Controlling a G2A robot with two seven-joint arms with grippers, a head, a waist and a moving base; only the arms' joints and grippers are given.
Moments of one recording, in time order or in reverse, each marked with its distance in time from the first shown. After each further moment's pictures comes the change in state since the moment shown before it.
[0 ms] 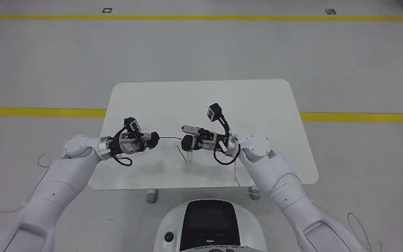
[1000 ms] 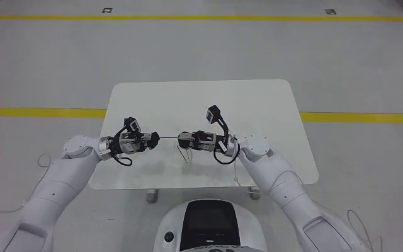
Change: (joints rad) left arm 0.000 0.000 0.000 0.000 0.000 0.000 0.000; right arm 0.031 0.004 -0.039 0.064 0.044 0.003 0.012
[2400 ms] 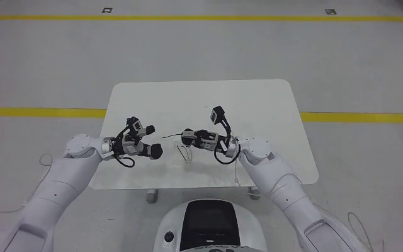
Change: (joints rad) left arm 0.009 -0.001 0.005 -0.048 0.046 -0.079 -0.001; right arm -0.039 0.011 0.006 -0.027 0.033 -0.009 -0.074
